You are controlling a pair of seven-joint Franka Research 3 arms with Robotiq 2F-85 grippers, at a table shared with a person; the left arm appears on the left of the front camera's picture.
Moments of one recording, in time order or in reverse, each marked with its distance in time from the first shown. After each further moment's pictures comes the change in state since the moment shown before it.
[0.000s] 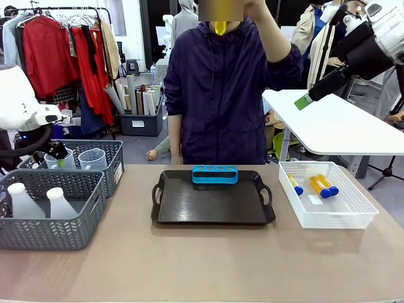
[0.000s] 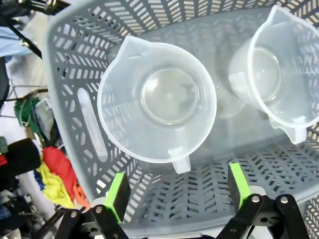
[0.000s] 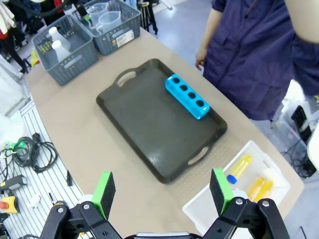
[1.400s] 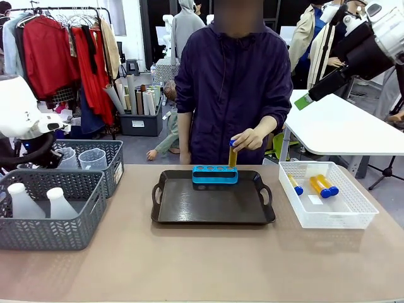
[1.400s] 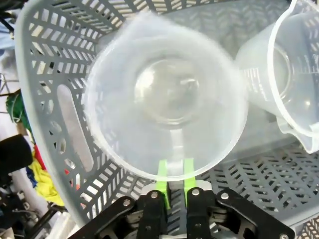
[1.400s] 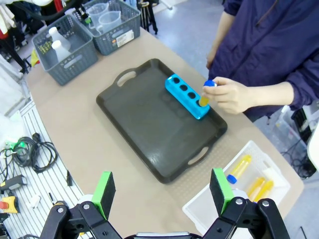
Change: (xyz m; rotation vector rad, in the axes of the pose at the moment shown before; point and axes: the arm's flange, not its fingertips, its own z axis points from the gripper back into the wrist) left arm -0.004 0.002 -0.027 -0.025 0.030 0.018; right arm 0.000 0.000 0.000 0.000 0.000 0.000
